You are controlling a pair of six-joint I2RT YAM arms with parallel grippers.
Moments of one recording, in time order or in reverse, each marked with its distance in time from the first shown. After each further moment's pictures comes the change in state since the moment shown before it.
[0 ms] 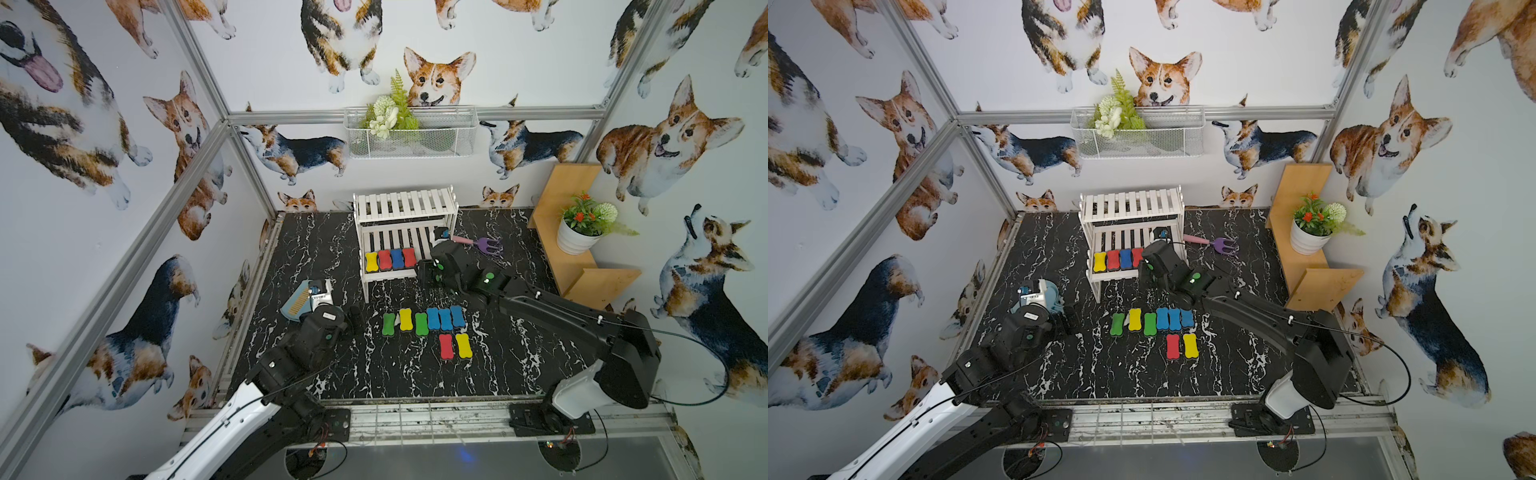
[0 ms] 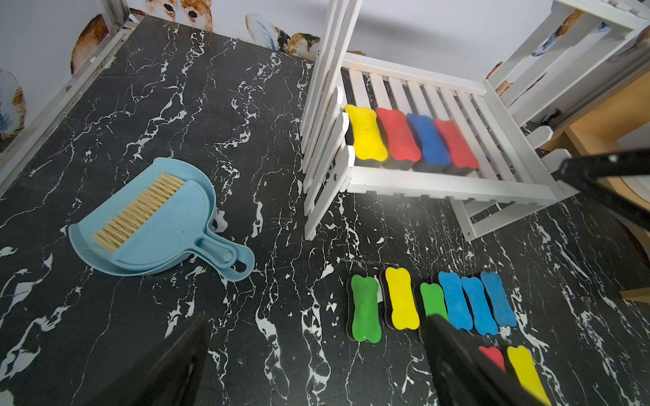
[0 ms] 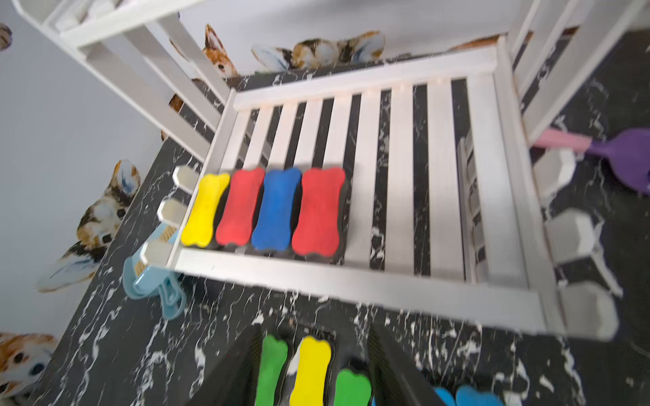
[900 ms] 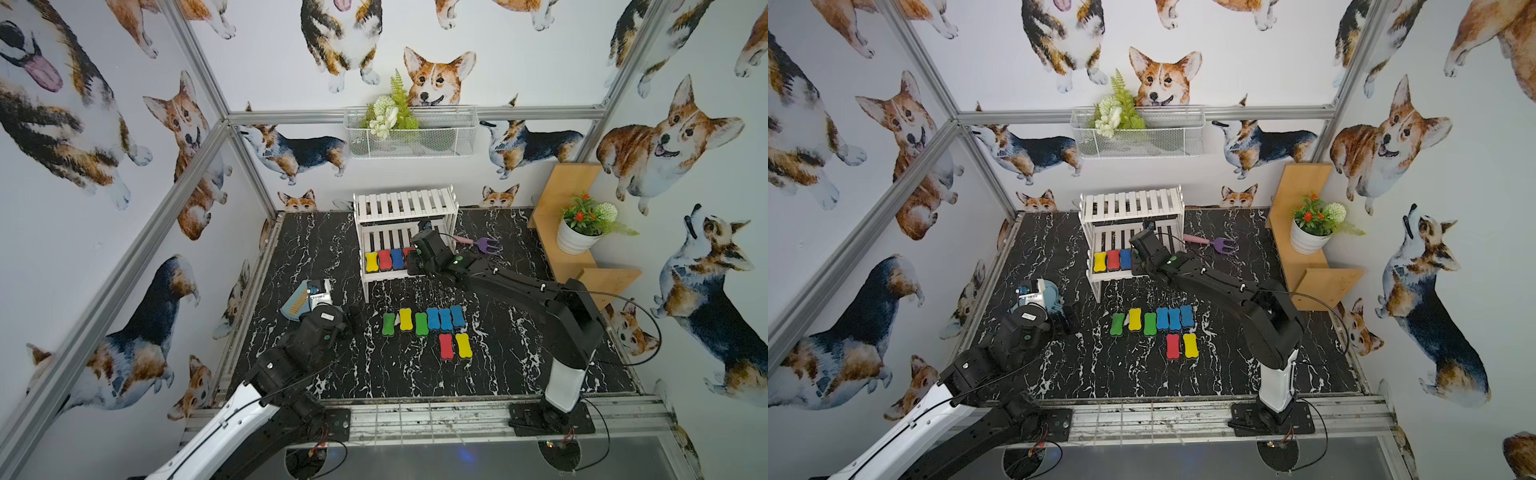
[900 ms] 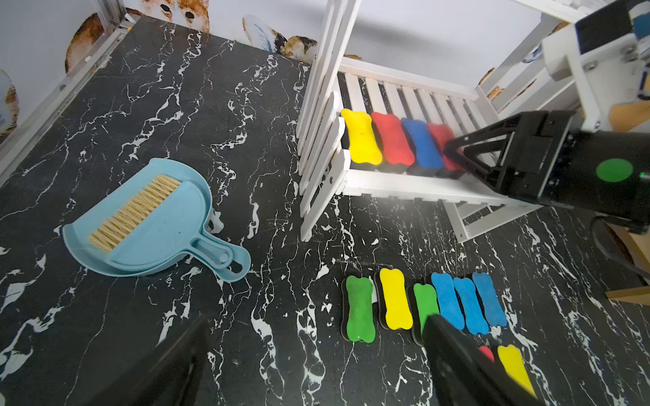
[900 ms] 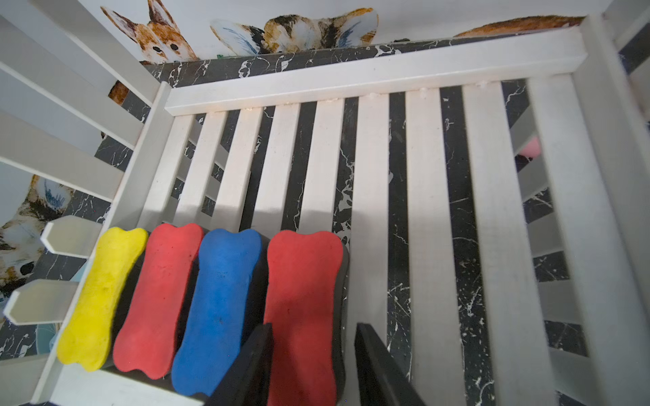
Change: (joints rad) left arm 0.001 -0.012 0.005 -0.001 0.008 -0.006; right arm -0.063 0.280 0.156 0.048 -0.015 -0.031
